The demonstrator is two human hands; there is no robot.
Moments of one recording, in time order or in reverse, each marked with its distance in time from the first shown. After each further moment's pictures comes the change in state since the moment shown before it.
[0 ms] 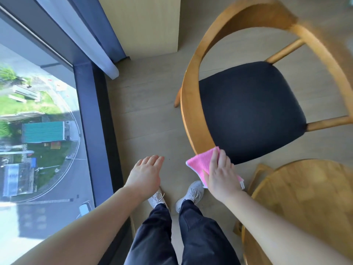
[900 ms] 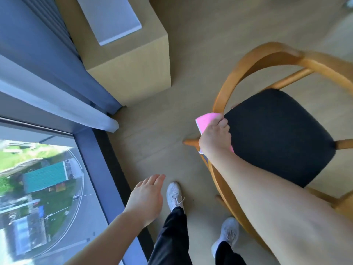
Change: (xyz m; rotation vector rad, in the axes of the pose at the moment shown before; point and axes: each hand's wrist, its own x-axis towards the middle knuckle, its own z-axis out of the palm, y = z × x) left_hand 0.154 -0.130 -0.143 -0.040 -0.038 0.125; right_hand 0.310 -0.077 -0.154 0.352 0.059 0.595
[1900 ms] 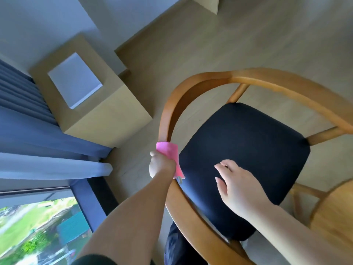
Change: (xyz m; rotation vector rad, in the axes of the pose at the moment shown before) left_hand 0.200 0.198 -0.040 -0.322 0.193 -0.618; right_hand -0.053 0.219 -0.094 0.276 0.157 -0.412
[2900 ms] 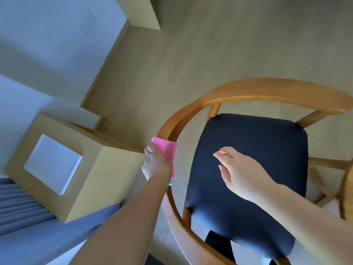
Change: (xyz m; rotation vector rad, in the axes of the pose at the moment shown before) left_hand 0.076 0.156 -0.046 0.494 0.190 0.575; right_hand 0.111 0.040 -0.040 0.159 0.139 0.203
